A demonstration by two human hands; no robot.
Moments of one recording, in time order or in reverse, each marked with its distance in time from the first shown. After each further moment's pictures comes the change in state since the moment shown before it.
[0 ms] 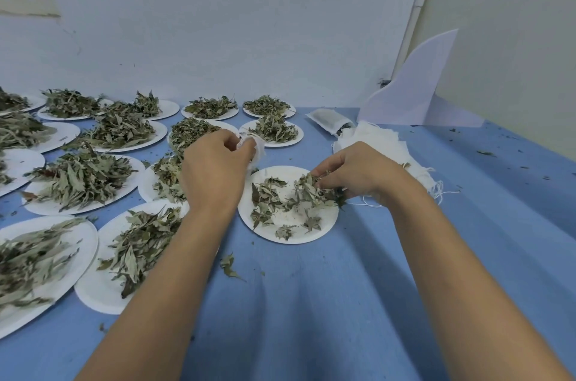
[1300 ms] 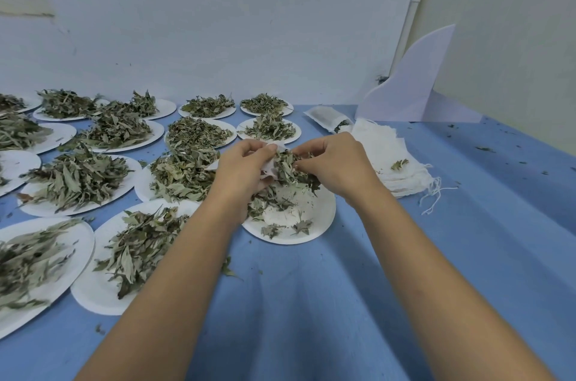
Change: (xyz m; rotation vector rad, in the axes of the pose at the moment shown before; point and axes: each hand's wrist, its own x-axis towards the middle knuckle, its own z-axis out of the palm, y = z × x) left_hand -0.010 0.014 0.014 -0.720 -0.516 -0.403; right_hand 0.005 -0.012 0.026 0.187 0.251 -0.137
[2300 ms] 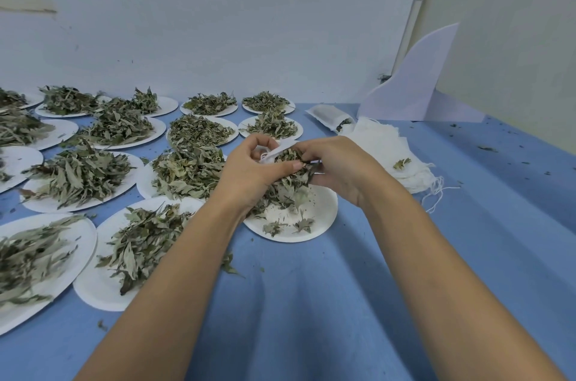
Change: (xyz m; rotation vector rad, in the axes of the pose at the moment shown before) left_hand 0.004 -0.012 -0.005 0.092 -0.136 0.180; right_hand -0.001 -0.008 -0.003 0.494 -0.198 0.276
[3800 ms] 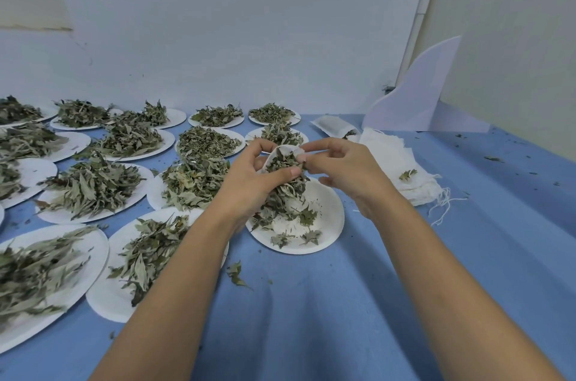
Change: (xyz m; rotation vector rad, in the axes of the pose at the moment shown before) left_hand -0.001 0.004 -0.012 -0.080 -0.118 0.060; right_hand 0.003 0.009 -0.007 -0.122 0.089 -0.238
